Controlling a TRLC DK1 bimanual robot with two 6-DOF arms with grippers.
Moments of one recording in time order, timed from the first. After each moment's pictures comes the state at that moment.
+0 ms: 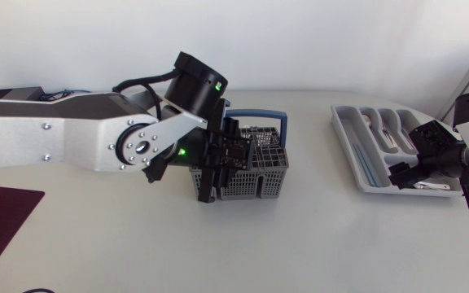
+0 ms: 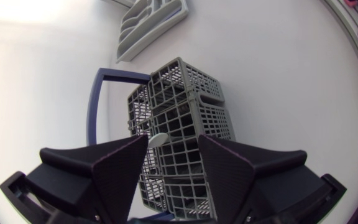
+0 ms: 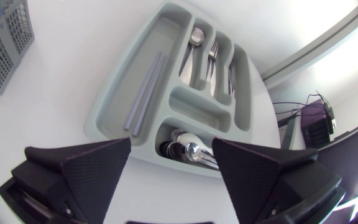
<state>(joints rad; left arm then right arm) -0.76 1.63 1.12 -0.24 -0.05 1.21 -0.28 1.47 0.78 -0.17 0.08 -0.59</state>
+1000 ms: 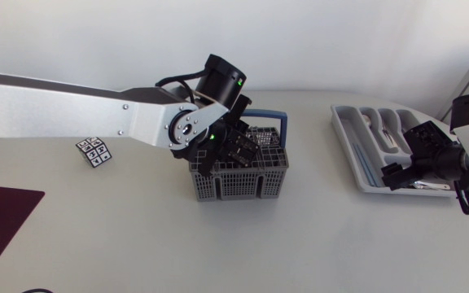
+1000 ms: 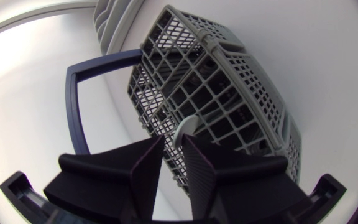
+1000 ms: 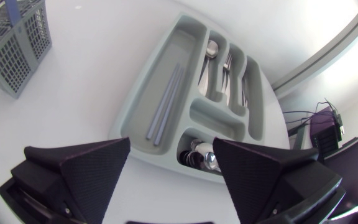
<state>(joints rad) -0.71 1.86 1.31 -0.21 -0.16 1.62 -0.25 1.43 0.74 -0.16 0.01 -0.57</state>
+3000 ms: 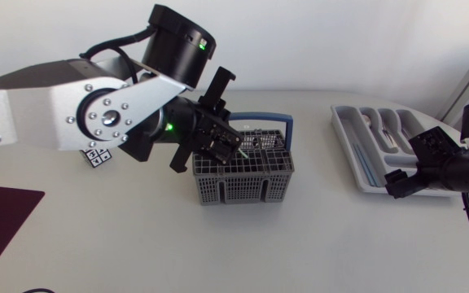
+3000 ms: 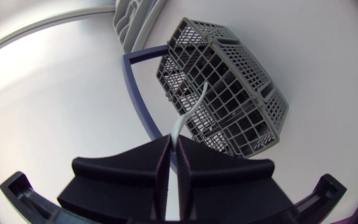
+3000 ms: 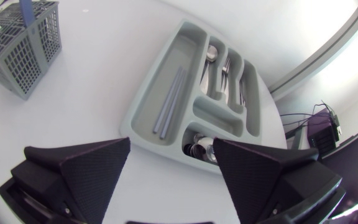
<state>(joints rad) -0.75 1.55 1.18 -0.31 -0.21 1.66 -0.24 1.29 0.65 -0.17 -0.01 -0.57</state>
